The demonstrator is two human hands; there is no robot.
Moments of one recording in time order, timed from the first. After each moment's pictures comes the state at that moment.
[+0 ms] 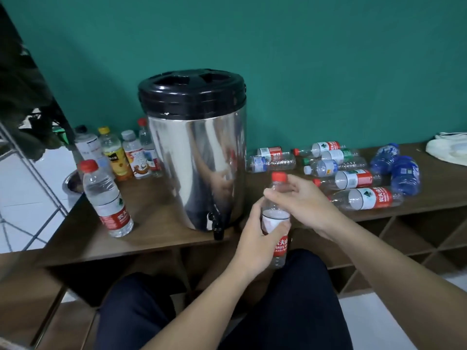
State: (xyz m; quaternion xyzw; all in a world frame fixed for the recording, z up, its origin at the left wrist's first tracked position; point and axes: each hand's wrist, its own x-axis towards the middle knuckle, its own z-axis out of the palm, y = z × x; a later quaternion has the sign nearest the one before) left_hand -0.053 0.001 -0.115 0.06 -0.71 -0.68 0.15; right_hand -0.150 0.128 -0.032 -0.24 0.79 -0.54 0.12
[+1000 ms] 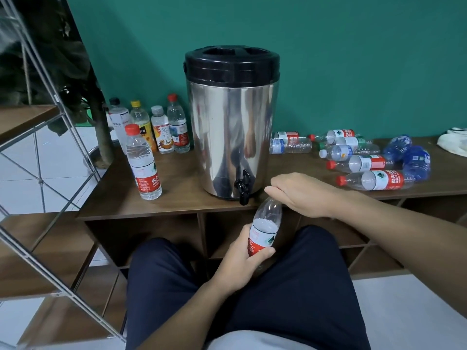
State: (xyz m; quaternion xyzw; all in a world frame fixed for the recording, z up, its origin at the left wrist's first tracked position) left_hand 0.069 -0.052 -0.204 0.06 -0.80 -0.59 0.11; right_hand -0.097 0.096 -0.034 -0.51 0.86 -0.06 0.01
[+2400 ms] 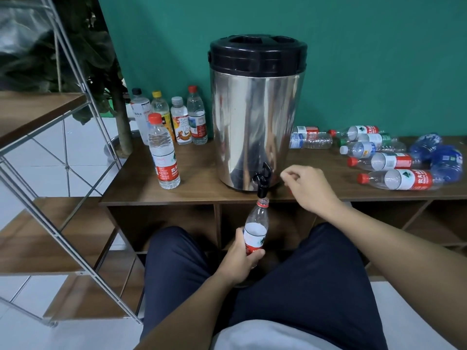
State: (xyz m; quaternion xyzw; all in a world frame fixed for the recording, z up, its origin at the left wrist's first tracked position) left_hand 0.070 -0.093 -0.274 0.17 -0.81 -0.55 0.05; right_hand -0.112 0.062 -0.090 -0.33 0.89 -0.32 -0.06
